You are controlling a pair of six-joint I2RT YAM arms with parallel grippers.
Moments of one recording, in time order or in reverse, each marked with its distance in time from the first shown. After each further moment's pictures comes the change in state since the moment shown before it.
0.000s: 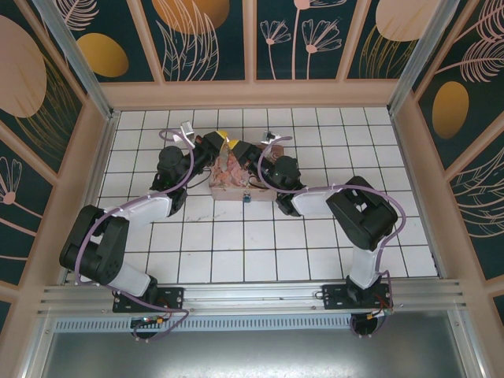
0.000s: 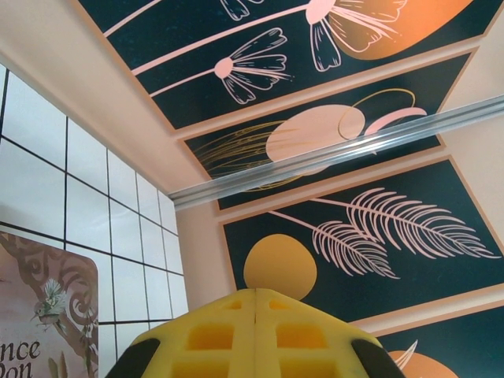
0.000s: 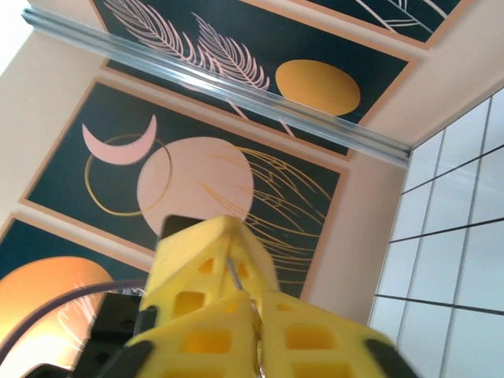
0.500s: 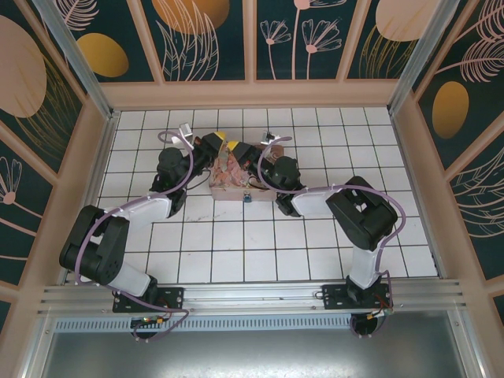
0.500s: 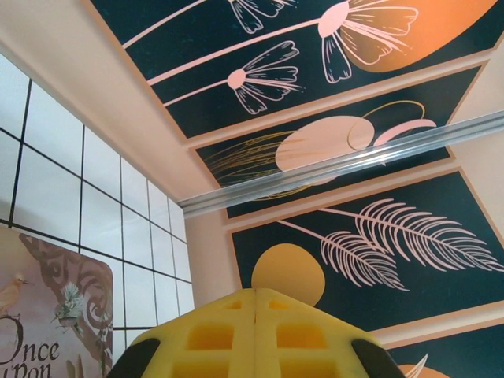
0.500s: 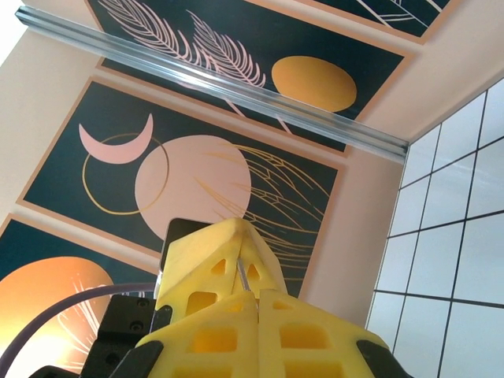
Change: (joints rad) left arm 0.001 -0.003 -0.023 0.003 -0.014 0.000; right arm -0.004 0.000 -0.008 -0.010 0.001 0.002
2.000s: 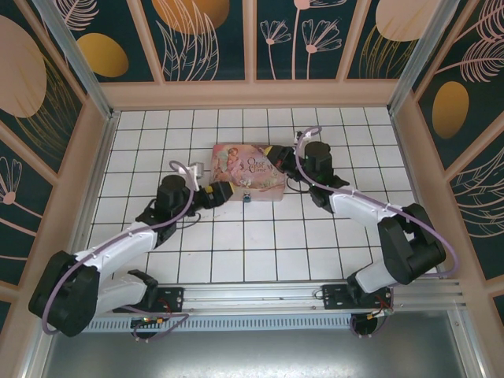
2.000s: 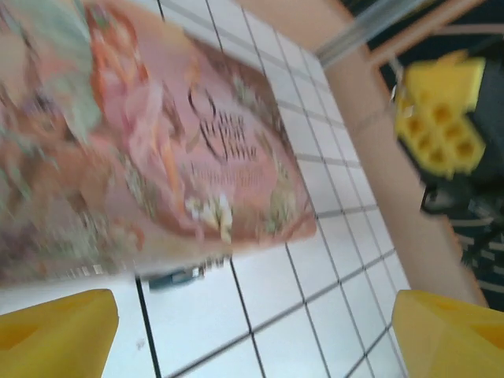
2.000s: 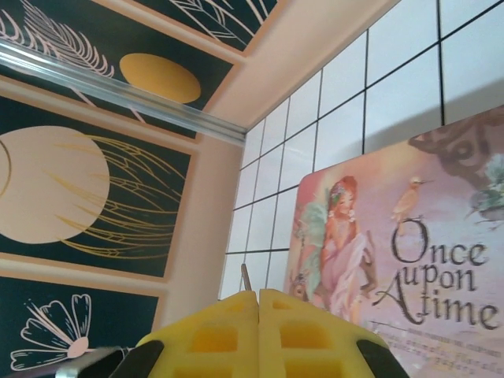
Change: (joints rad) left arm -0.109 -0.344 -0.250 -0.556 0.058 0.566; right arm -0.230 -0.380 -0.103 -0.711 -0.159 -0.235
